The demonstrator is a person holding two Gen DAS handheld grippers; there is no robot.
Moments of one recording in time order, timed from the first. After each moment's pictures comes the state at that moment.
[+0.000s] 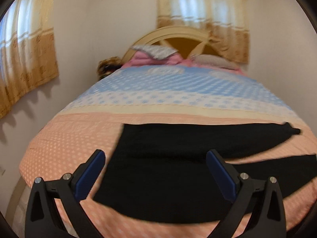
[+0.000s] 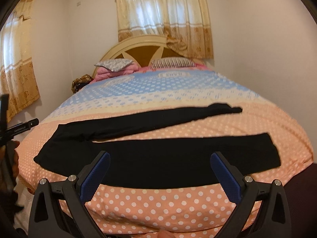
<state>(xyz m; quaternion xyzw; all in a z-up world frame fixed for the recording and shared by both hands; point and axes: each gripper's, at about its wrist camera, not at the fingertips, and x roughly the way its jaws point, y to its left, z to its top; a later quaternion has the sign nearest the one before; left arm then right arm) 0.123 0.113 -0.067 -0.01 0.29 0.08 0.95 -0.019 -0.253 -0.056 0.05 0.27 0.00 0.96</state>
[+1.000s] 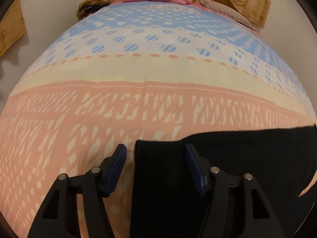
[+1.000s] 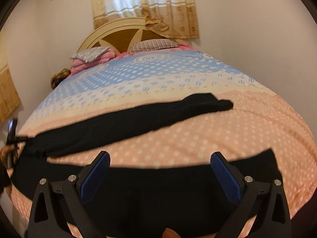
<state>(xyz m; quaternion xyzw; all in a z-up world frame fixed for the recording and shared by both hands) 0.320 0.218 -0.180 -0.06 0.49 0.00 0.87 0.120 -0.372 -0.078 0.08 0.33 -0.05 0.94</state>
